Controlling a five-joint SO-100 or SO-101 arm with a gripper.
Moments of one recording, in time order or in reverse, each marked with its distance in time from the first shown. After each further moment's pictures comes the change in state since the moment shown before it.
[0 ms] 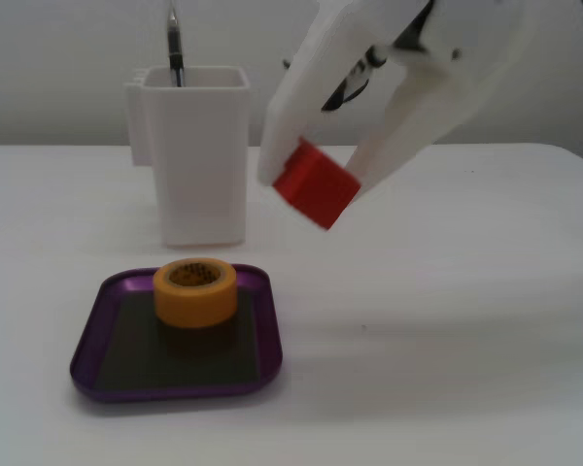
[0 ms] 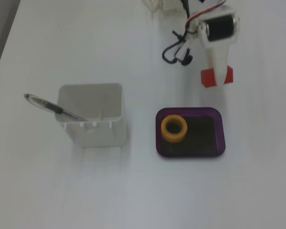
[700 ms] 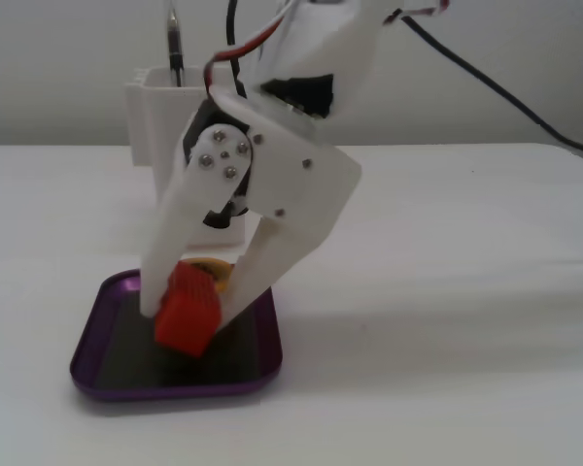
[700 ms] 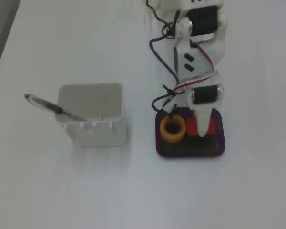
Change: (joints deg) arm 4.9 -34.1 -21.8 -4.7 -0.1
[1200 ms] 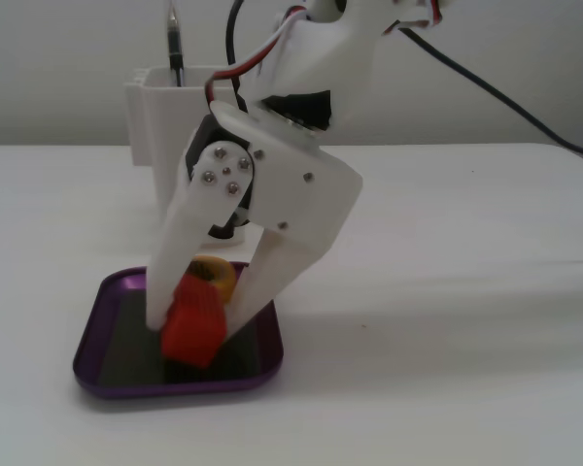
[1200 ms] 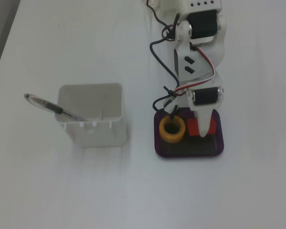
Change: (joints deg) arm -0.1 -0.6 0.0 0.0 0.0
